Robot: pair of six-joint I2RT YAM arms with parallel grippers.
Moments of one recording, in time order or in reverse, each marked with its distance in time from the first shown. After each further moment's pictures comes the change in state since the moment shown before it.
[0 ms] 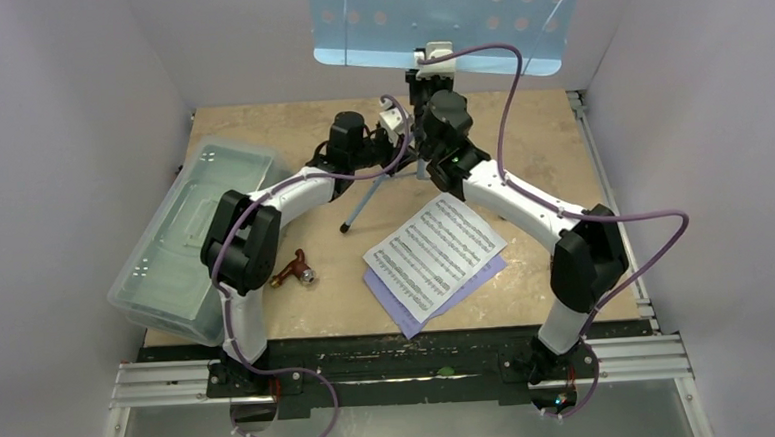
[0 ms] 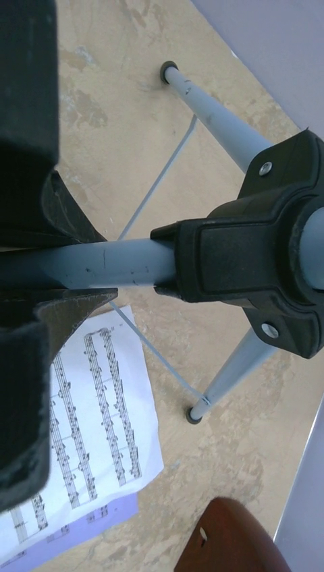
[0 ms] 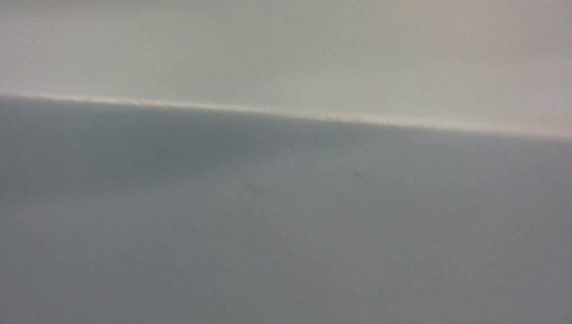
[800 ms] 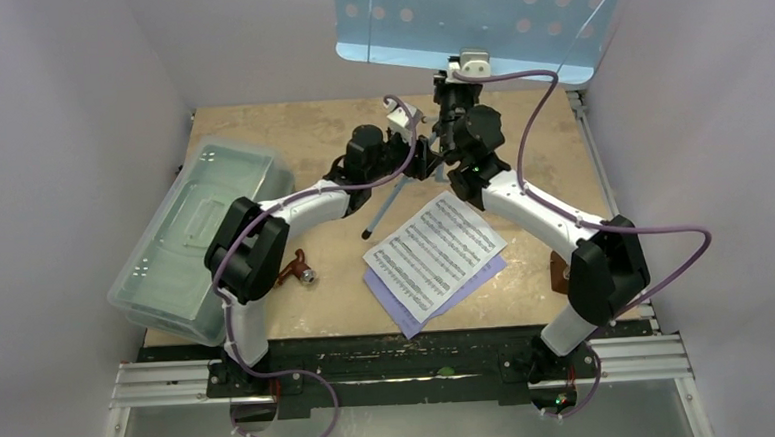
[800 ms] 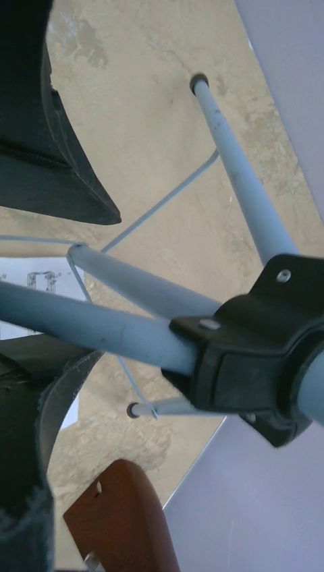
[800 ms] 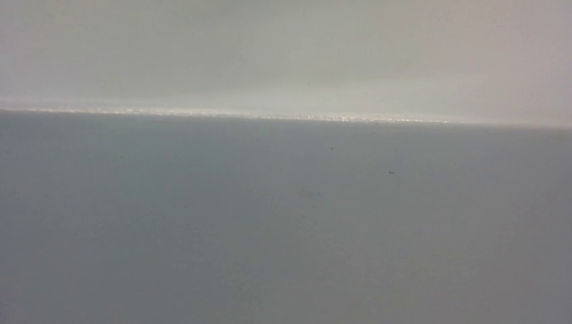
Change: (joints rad) left arm -0.121 -0.058 -0.089 0.199 -0.255 -0.332; right arm -0.060 -0.119 -0.183 0.243 -0.085 -0.032
